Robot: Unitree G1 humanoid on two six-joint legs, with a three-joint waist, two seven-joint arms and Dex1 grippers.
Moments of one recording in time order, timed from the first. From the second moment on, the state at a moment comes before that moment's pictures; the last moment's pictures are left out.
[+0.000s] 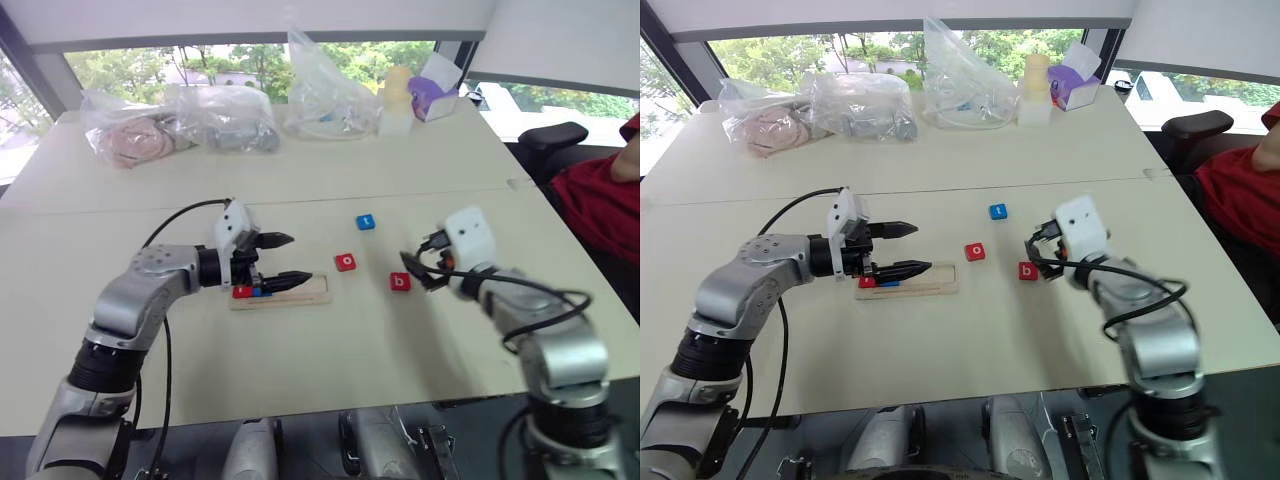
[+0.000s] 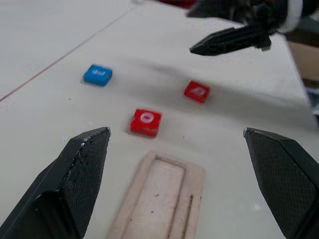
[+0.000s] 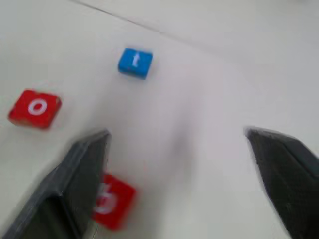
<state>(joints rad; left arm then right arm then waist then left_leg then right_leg) -0.45 0.62 -0.06 -0.21 -0.53 0.64 -0.99 -0.30 -0.60 -0.07 -0.56 0.20 1.00 0.51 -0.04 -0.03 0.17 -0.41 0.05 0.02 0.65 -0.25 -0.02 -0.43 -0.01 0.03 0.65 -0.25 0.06</state>
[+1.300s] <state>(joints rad) -0.24 0.91 0.07 -0.27 -0.47 0.63 -1.02 -0.65 -0.55 0.19 0.31 0.18 0.27 1.26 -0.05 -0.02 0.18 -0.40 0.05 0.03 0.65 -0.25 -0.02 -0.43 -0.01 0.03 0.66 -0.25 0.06</state>
